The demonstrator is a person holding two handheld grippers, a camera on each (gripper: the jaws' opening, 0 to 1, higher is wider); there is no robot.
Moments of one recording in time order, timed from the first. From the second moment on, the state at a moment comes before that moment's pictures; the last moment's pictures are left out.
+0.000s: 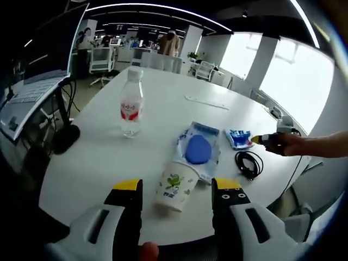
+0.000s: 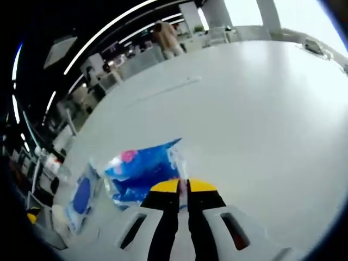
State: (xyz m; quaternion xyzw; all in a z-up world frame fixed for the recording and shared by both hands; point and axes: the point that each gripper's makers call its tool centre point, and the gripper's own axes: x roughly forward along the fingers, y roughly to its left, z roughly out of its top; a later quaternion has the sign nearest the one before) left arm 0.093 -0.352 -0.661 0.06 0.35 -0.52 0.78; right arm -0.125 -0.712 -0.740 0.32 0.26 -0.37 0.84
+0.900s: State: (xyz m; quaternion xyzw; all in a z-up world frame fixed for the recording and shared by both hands) left arm 0.083 -0.358 -0.666 0.06 0.35 -0.53 0.77; right arm -0.131 -0.715 -0.739 0.31 0.27 -0.36 0.84
